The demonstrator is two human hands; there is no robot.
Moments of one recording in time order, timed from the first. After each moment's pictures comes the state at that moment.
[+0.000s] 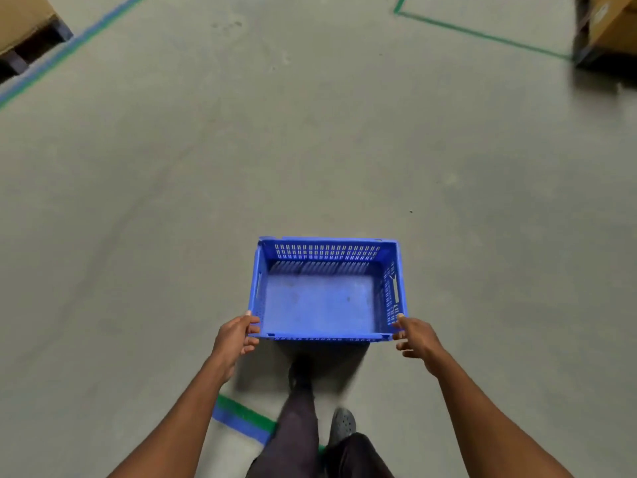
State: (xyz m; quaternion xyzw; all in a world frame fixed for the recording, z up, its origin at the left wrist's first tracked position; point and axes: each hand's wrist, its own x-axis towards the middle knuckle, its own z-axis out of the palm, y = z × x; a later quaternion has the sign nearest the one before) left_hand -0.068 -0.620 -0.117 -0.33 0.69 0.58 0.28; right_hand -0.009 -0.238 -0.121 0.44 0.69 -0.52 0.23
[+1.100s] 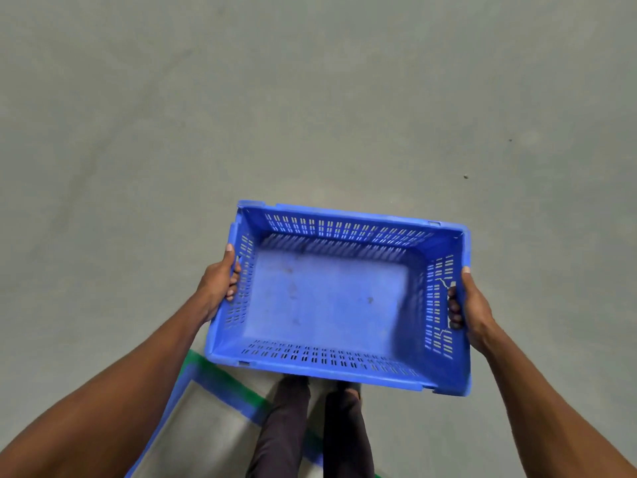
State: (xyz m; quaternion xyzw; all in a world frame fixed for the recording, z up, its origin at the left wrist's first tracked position) left_hand -0.229 -0.632 -0.319 -0.37 0.70 0.56 0.25; right_hand -0.168 -0.150 -0.301 0.48 0.63 -0.57 0.20
